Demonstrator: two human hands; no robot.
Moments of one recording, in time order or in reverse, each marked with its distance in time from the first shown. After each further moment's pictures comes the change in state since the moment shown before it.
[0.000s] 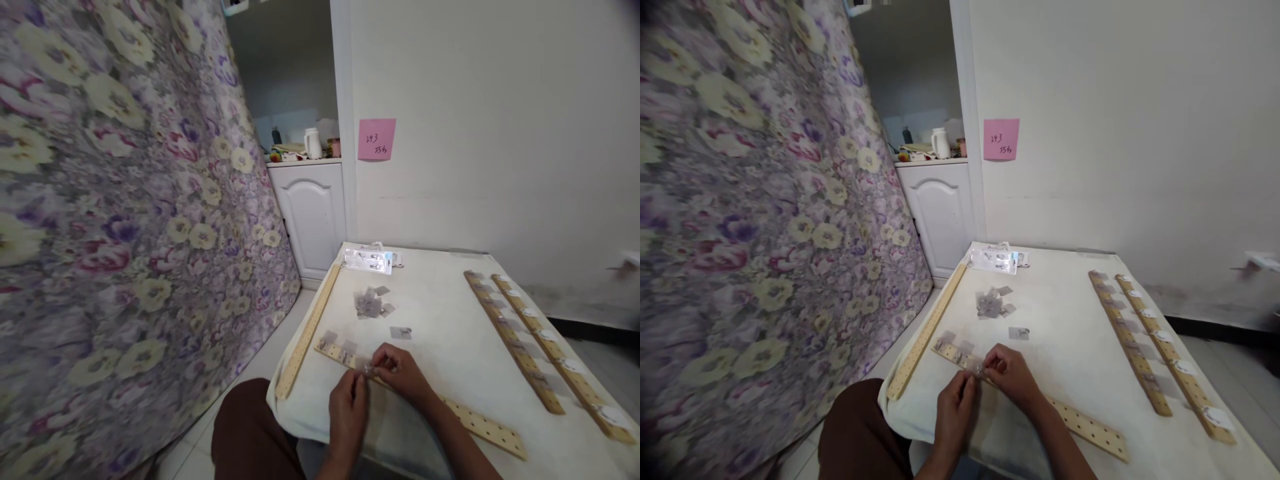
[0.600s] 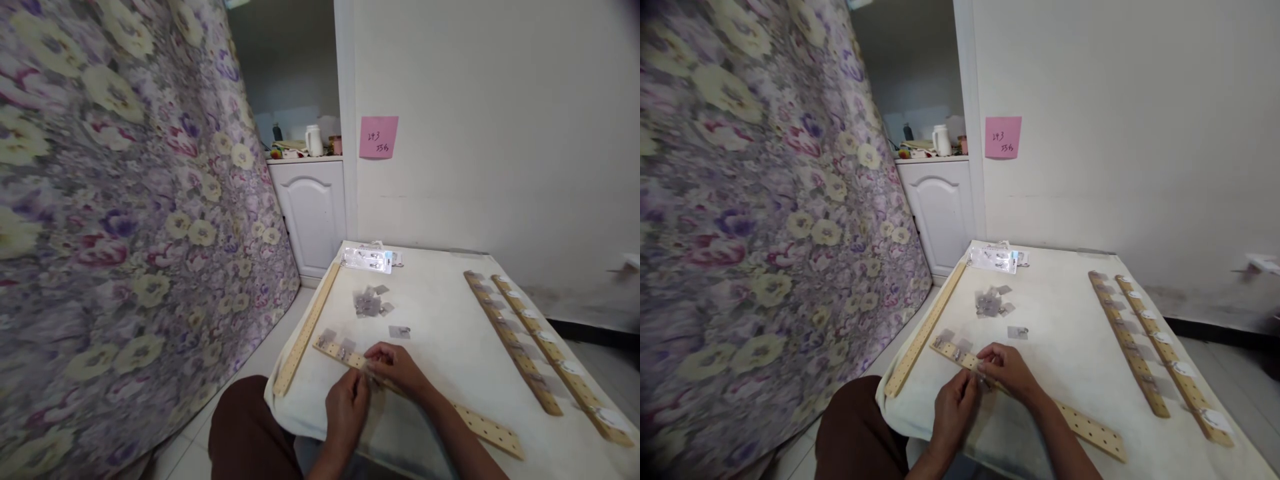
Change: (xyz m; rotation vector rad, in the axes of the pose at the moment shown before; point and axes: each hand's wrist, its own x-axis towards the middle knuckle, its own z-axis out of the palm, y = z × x) left_hand 0.004 -0.004 0.001 0.184 -0.074 0.014; right_hand 0.007 0.015 0.000 0.230 -0.104 0.118
